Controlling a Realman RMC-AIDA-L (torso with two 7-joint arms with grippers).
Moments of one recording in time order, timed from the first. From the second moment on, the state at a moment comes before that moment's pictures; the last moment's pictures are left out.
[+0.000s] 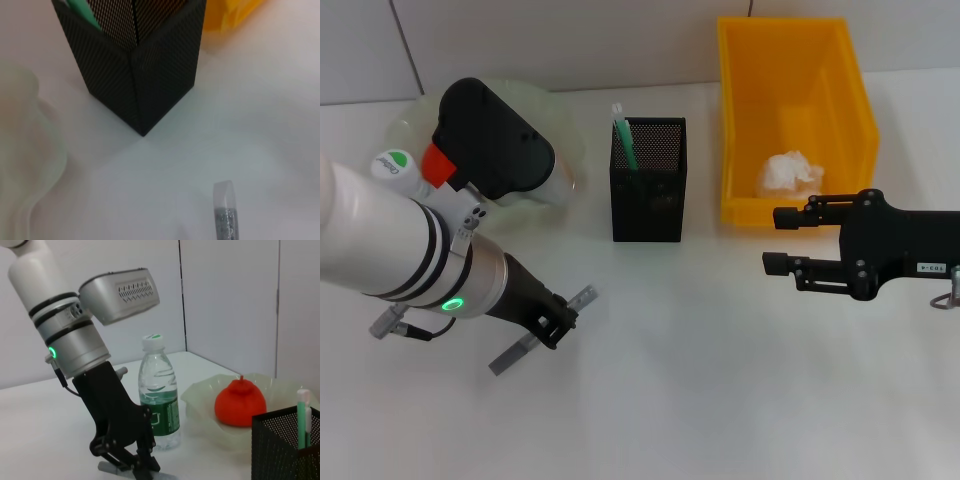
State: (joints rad) left arm -0.51 -2.07 1.80 1.43 2.58 1.29 -2.71; right arm 0.41 2.07 -0.70 -0.86 -1.96 -1.67 1.30
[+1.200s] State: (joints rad) left arm -0.40 -2.07 1.68 1.75 2.40 1.30 -2.68; right arm 0.40 2.08 -0.69 -0.86 -1.95 -1.67 1.30
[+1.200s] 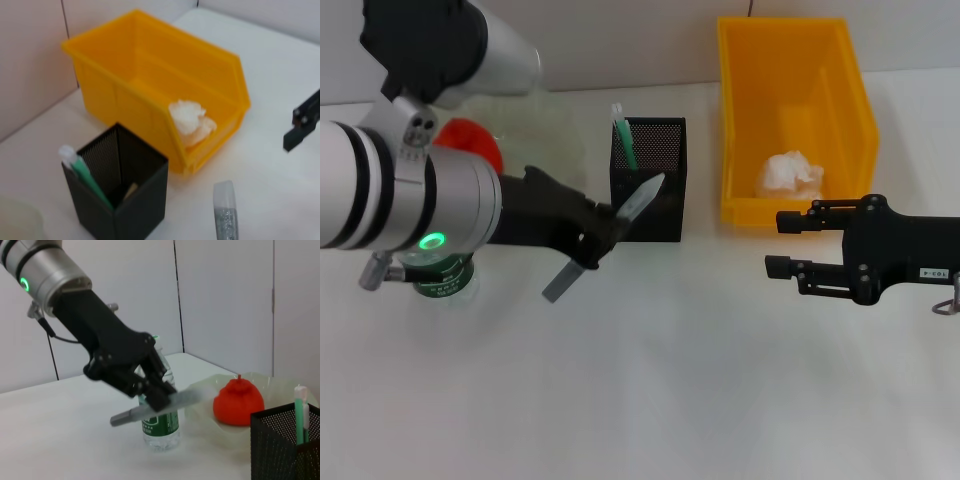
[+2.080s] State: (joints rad) left arm -0.33 -2.07 1.64 1.61 2.03 0.94 -2.34; right arm 0.39 2.08 -0.69 -0.84 -1.95 -1.68 1.29
